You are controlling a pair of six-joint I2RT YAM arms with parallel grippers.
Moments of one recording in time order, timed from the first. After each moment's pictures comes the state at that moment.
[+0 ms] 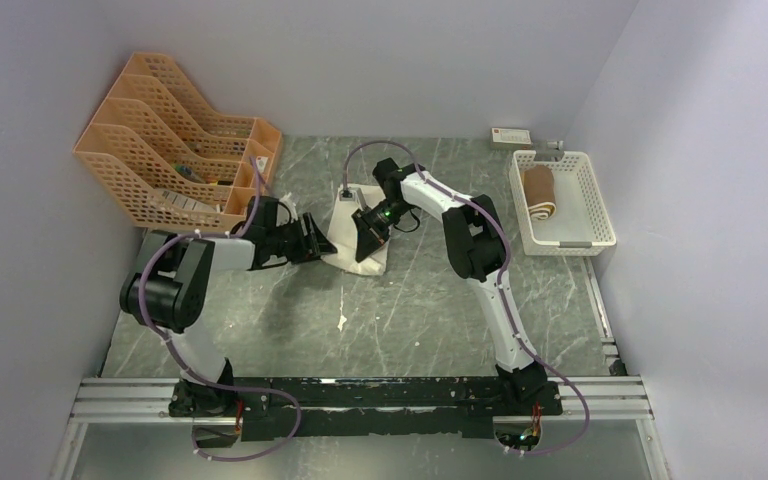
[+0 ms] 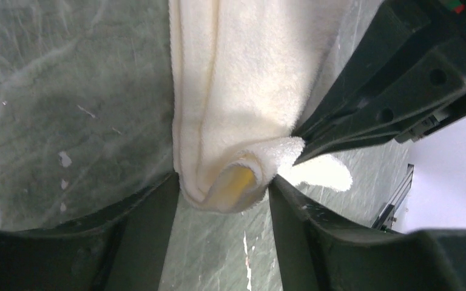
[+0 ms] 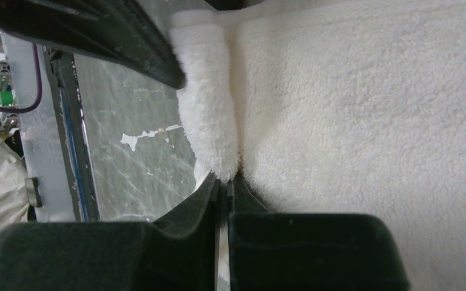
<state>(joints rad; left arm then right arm) -0.26 1.73 0.73 0.25 0.55 -0.58 0.51 2.47 2.00 -1.03 -0.97 -0.55</state>
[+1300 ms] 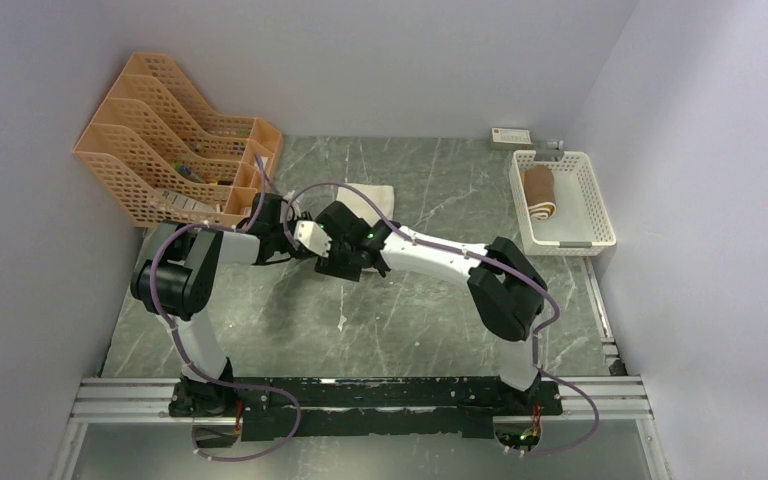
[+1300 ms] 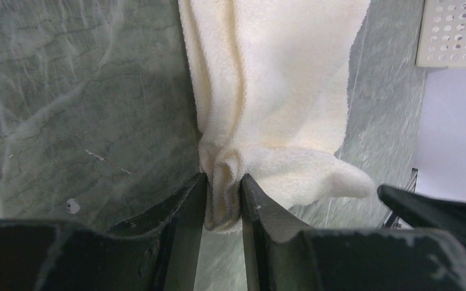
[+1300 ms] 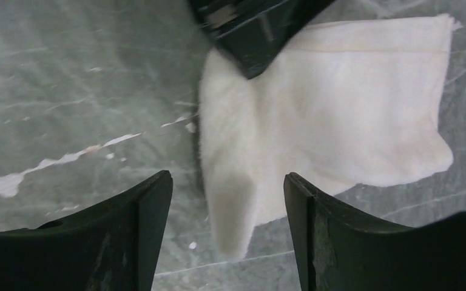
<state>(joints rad) -0.26 1.84 0.79 0.30 0.56 -0.57 0.96 1.90 1.41 -0.46 0.12 -0.54</state>
